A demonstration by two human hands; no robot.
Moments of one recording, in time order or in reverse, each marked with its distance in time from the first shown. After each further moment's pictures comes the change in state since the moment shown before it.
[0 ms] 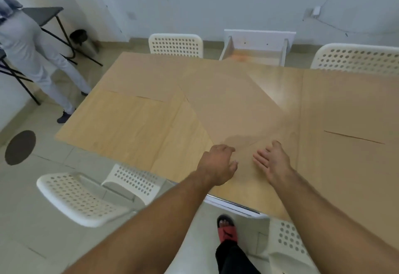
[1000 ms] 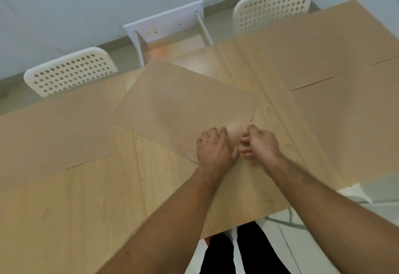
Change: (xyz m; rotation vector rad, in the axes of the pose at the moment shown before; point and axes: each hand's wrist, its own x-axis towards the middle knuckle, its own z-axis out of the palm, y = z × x) left_hand 0.135 -0.018 0.002 0.300 0.005 0.340; right_hand 0.032 -0.001 0.056 -0.237 0.451 -0.145
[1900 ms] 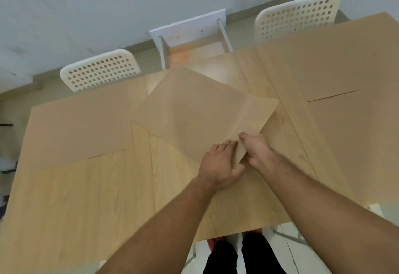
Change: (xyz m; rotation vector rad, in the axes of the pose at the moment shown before) left_hand -0.031 -0.027 -0.004 -0.332 -0.100 0.116; right_hand 0.034 -0.003 0.048 0.280 -0.103 0.101
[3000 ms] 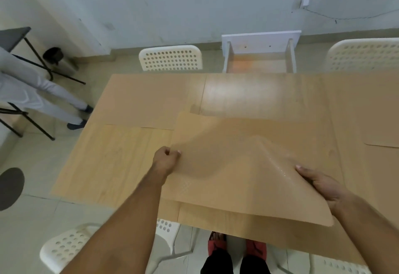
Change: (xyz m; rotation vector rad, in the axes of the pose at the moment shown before) left_hand -0.124 -0.157 -0.073 -0.897 0.558 -1.010; right_hand -0.036 -0.030 -0.085 -0.094 -0.599 0.331
